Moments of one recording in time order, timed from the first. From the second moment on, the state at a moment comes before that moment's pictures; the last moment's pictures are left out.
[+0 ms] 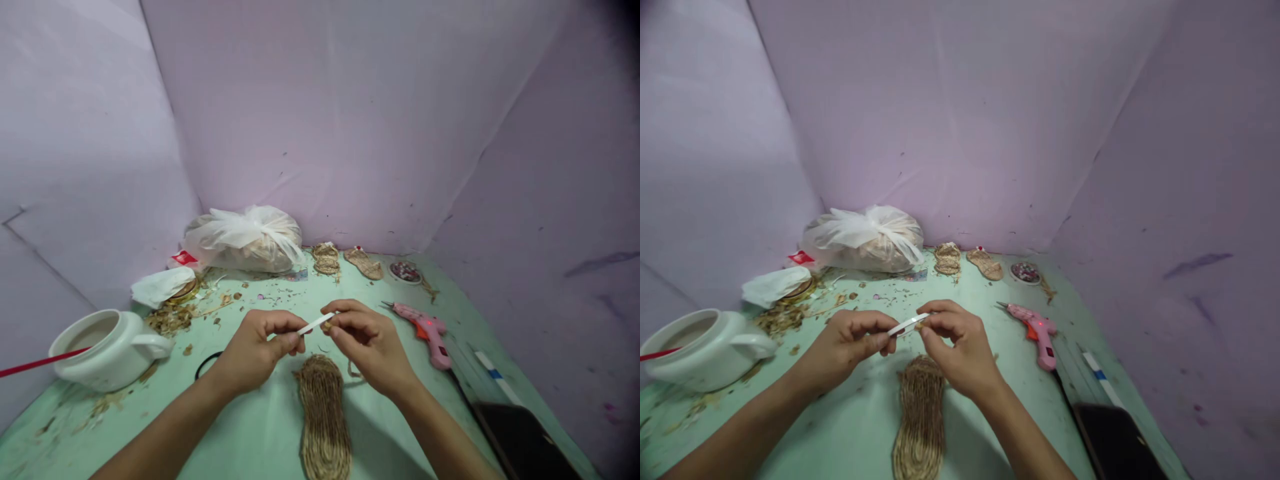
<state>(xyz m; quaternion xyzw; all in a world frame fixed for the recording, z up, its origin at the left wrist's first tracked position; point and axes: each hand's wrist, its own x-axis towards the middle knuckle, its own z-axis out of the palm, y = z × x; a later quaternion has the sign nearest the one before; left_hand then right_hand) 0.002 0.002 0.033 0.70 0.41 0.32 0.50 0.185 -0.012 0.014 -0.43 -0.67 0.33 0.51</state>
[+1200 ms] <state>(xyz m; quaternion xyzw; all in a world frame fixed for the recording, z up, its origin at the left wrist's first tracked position) -0.001 0.003 0.037 0.65 0.41 0.34 0.55 0.185 -0.011 0.003 -0.32 -0.51 0.59 0.54</state>
